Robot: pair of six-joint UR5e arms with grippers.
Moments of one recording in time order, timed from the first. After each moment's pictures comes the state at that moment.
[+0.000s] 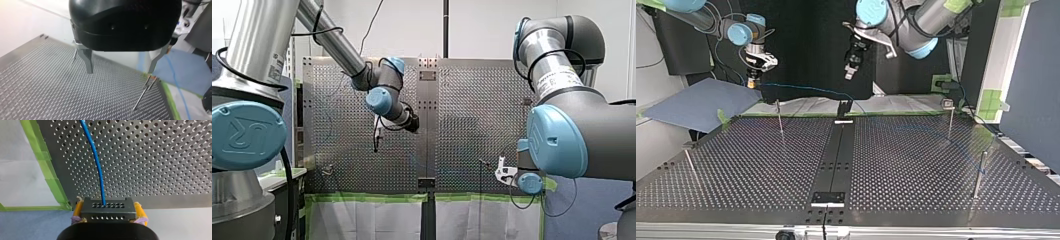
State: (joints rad) left arm -0.66 -1.79 -2.03 -2.76 -1.79 -1.82; right arm 1.72 -0.71 1.96 -1.12 1.58 1.71
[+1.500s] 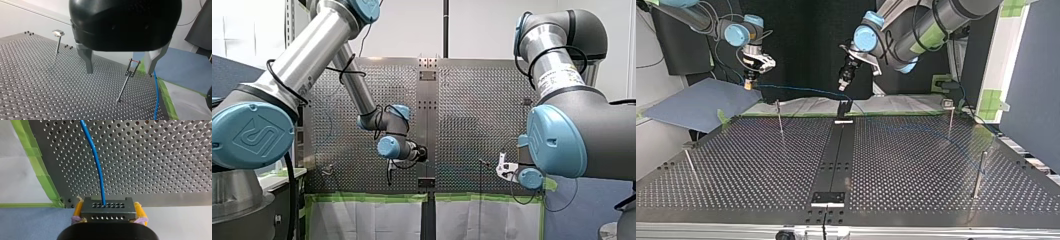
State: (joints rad) left arm -0.58 -2.18 -1.95 -2.37 -1.65 -1.81; right arm 1.71 -0.74 1.96 -1.09 1.59 1.69
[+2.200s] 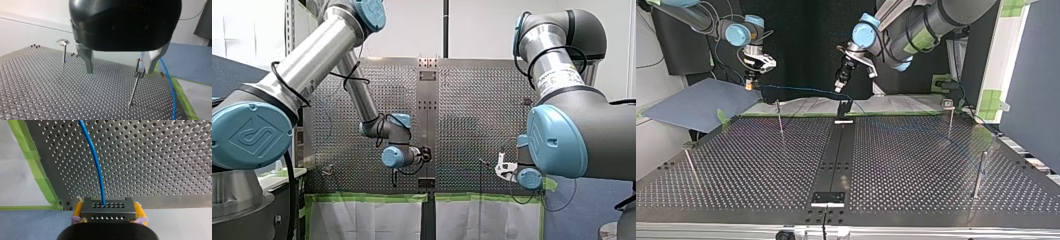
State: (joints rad) left arm -0.59 -2.25 -1.94 -2.18 -1.66 -1.76; right arm 1.72 -0.74 1.96 -1.10 1.59 1.70
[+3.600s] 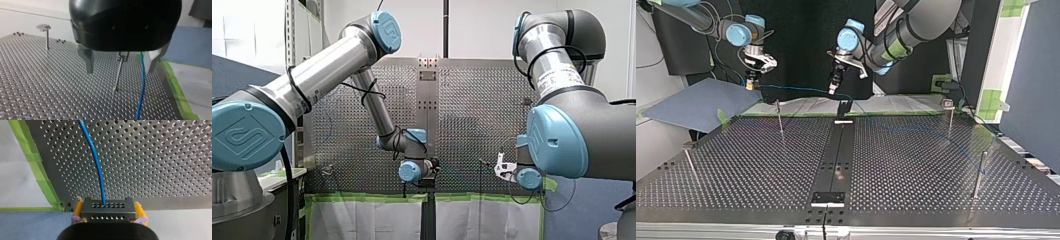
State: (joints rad) left arm -0.67 -2.42 -1.76 -2.20 -1.83 -1.72; right arm 1.73 -0.74 1.96 -1.10 1.59 1.70
